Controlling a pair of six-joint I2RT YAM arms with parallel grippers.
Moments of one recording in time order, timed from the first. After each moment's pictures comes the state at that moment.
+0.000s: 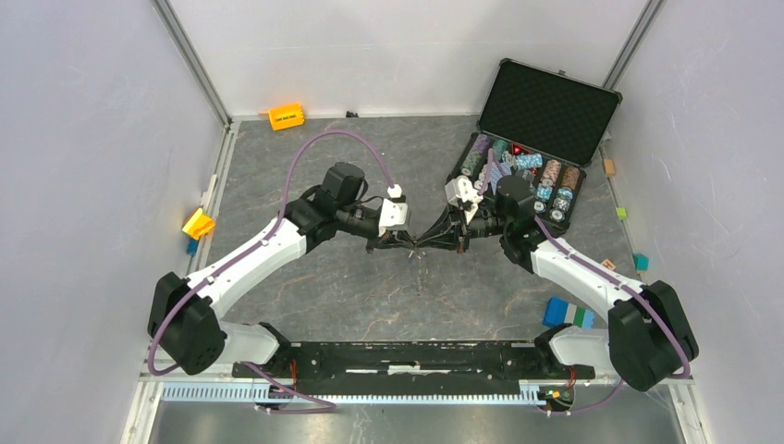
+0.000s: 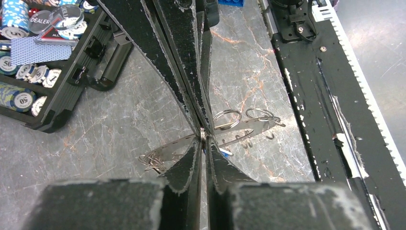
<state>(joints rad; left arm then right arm) -0.66 1.33 1.05 -0.39 0.92 0.69 0.49 1.26 0.70 0.41 -1.19 -0.09</state>
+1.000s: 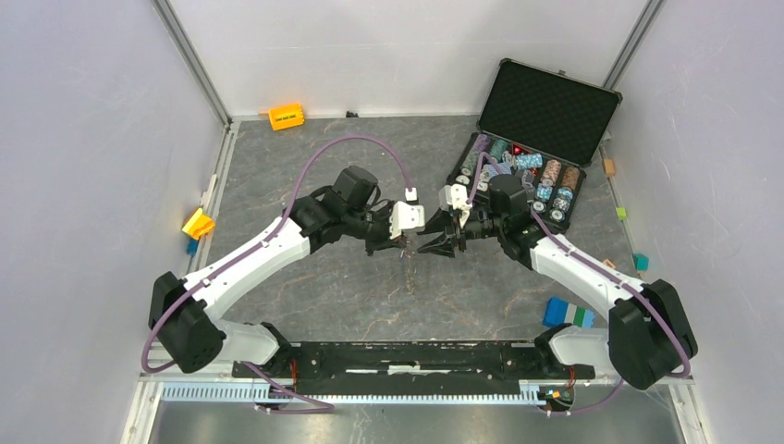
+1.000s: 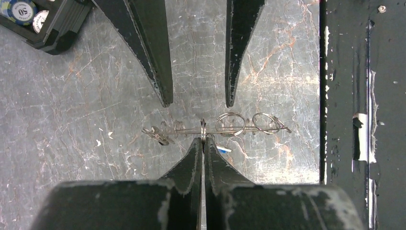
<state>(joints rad) -0.74 1.34 1.14 -0.59 0.56 0.63 0.49 1.27 0.74 0.16 -1.07 -0.35</state>
